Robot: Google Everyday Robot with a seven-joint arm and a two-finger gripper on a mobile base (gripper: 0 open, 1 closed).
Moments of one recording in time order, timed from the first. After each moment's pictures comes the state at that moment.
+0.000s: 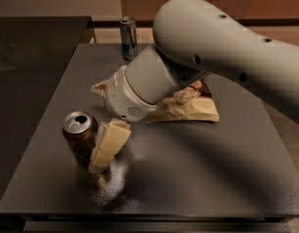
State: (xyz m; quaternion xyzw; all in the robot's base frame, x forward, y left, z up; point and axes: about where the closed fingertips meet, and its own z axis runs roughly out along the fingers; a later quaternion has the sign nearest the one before) arm 0.410 0.114 0.892 -0.72 0.58 0.25 0.29
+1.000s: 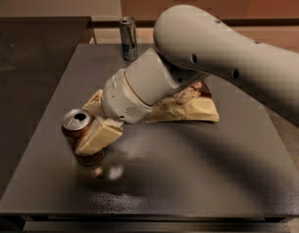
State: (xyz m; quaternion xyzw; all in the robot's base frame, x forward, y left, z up) arm 0.404 0.126 0.890 -0.71 0.56 0.31 0.29
